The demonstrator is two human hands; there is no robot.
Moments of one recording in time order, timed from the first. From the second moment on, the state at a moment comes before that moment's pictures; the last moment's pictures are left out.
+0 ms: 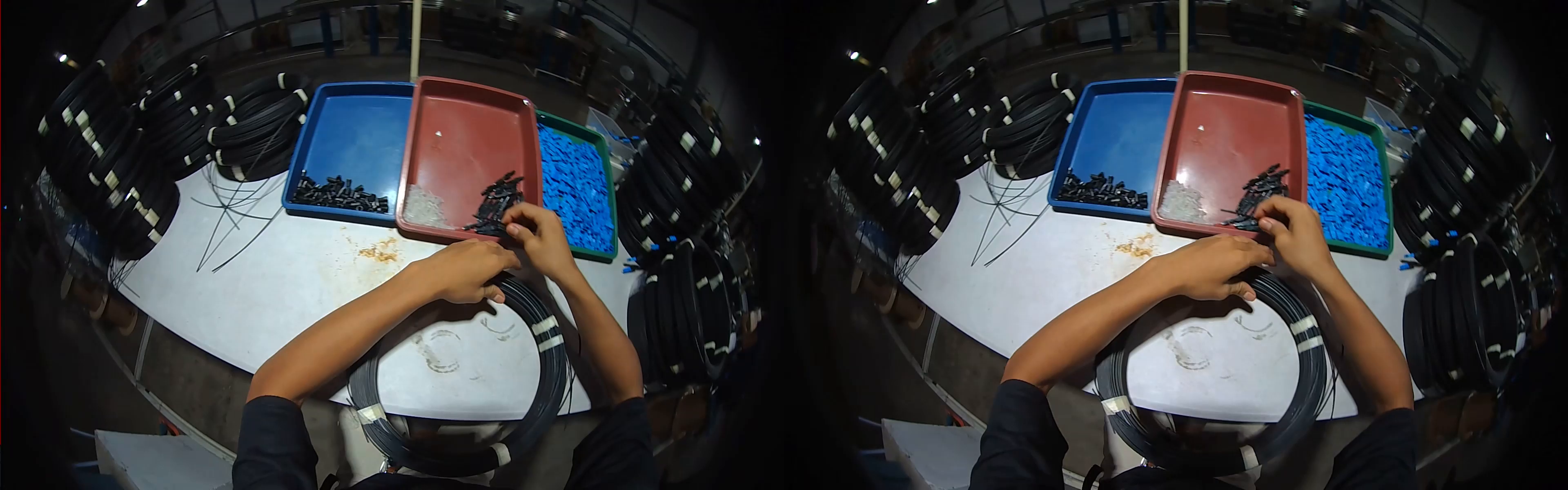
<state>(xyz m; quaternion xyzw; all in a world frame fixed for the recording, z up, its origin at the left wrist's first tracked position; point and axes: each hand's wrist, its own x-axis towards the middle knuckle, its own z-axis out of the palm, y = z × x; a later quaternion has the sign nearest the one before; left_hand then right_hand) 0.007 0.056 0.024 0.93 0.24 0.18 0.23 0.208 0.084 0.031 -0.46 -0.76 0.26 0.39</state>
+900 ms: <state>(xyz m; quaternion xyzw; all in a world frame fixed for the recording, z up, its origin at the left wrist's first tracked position) -0.216 0.158 0.022 0.84 0.50 0.17 -0.07 0.197 0.061 0.013 -0.33 -0.86 0.20 0.35</state>
